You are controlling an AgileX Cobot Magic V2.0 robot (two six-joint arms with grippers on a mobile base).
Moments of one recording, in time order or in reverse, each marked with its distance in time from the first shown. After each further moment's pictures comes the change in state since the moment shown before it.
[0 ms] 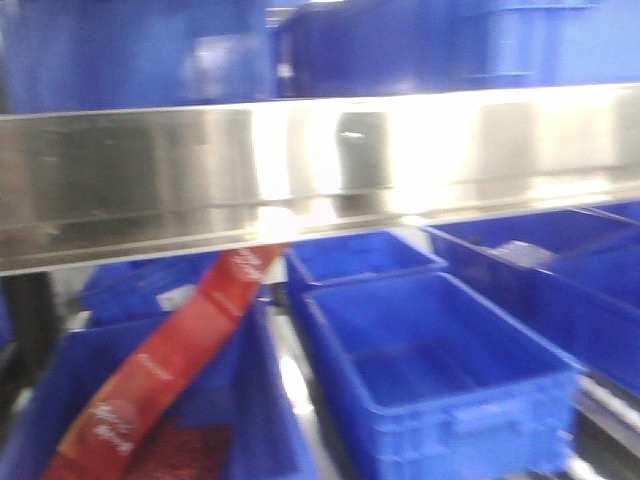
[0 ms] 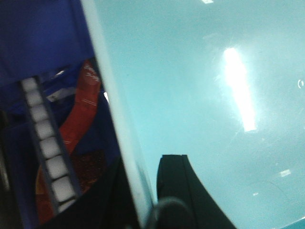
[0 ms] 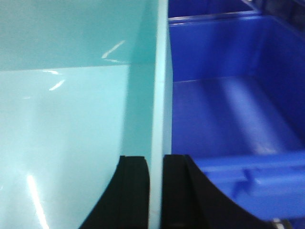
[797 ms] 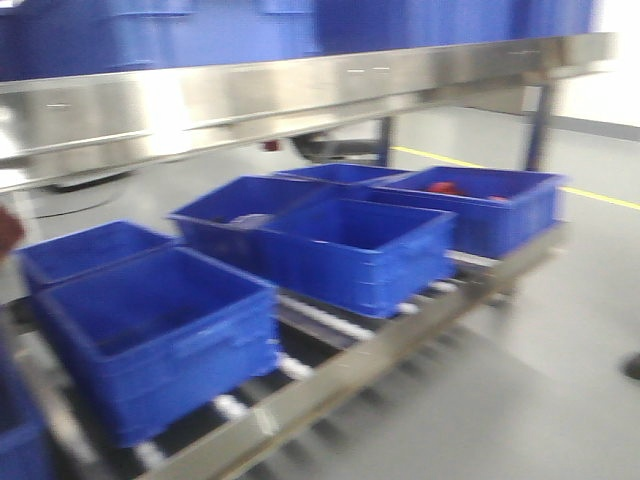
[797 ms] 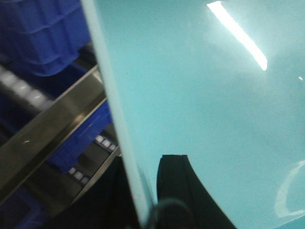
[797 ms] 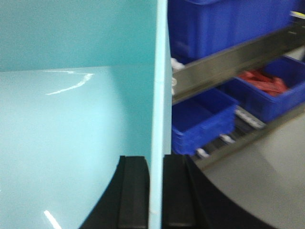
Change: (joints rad) left arm 0.000 0.000 0.000 0.000 0.000 0.000; right arm 0.000 0.004 0.002 0.000 -0.009 -0.003
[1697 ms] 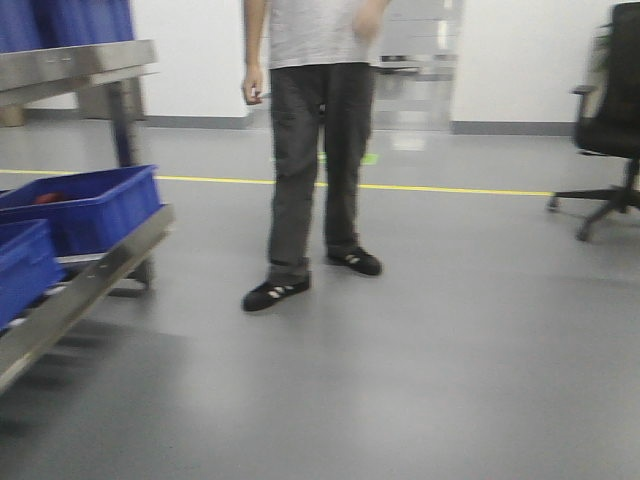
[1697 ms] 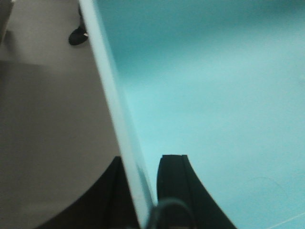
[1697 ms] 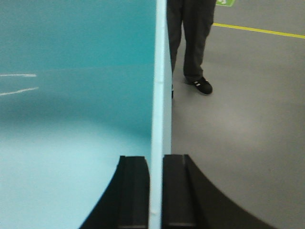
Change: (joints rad) left arm 0.000 0.000 0.000 -0.004 0.000 0.000; right arm 0.000 0.000 0.000 -0.004 -0.002 0.000
